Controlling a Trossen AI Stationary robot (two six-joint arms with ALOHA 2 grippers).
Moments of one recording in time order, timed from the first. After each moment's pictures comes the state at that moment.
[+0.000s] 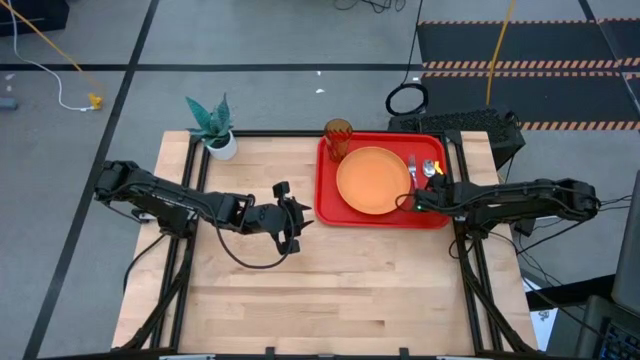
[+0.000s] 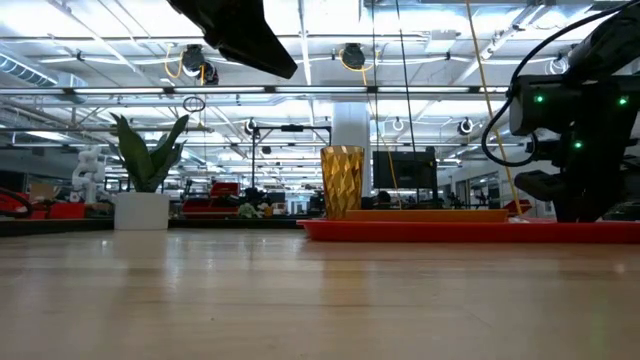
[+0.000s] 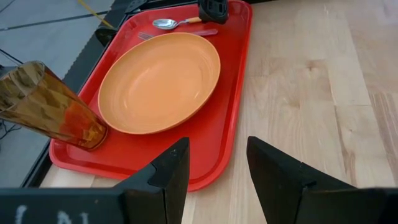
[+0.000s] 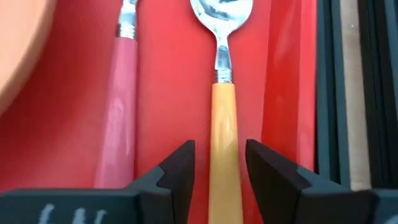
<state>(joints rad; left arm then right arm) -0.20 1.43 1.02 -0.23 -0.44 -0.02 -0.25 1.01 0.32 -0.84 0.55 1.17</state>
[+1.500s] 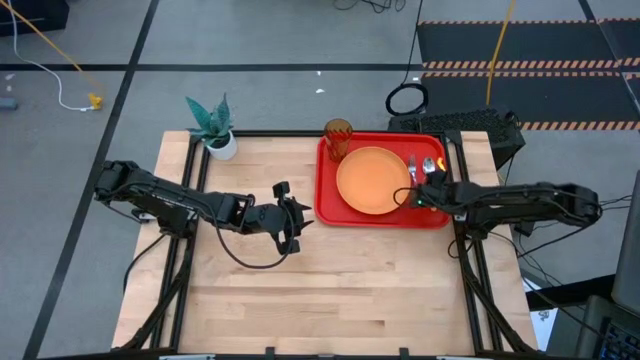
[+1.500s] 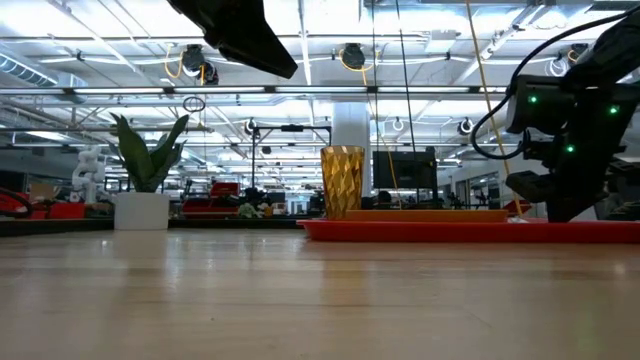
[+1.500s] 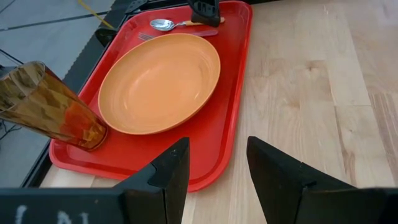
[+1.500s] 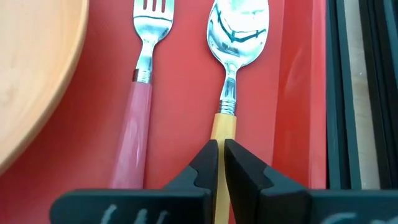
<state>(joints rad) -0.20 1.43 1.02 -0.23 -0.44 -0.02 -0.33 1.01 0.27 -0.66 0.59 1.01</state>
